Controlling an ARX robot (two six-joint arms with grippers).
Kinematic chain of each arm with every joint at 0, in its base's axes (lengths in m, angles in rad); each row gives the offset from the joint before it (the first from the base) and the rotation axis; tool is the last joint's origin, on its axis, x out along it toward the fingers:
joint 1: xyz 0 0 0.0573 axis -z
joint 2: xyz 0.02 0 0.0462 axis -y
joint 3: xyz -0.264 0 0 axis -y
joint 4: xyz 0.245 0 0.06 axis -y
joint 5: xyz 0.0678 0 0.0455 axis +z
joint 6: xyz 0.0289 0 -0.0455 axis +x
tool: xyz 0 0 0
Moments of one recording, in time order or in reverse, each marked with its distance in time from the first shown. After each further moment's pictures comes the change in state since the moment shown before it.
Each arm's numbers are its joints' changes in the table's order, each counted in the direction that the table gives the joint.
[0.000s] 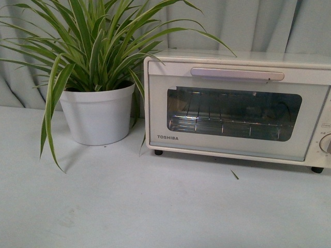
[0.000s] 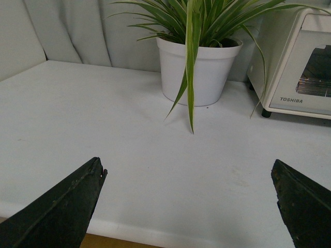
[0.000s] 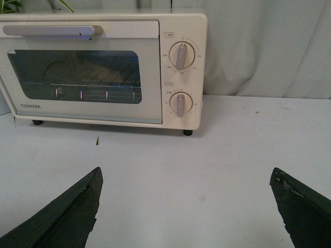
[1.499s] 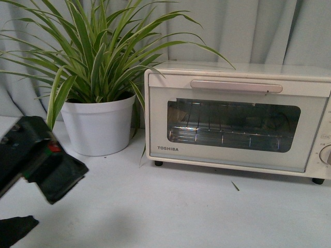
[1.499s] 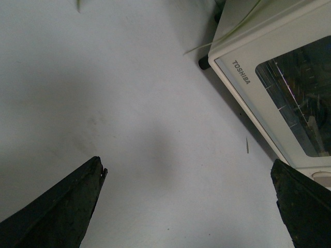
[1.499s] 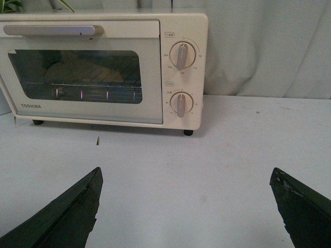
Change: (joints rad) left arm 0.419 -1.259 0.443 0.411 0.122 -0.911; right arm 0.000 0.000 0.000 0.000 0.000 0.000
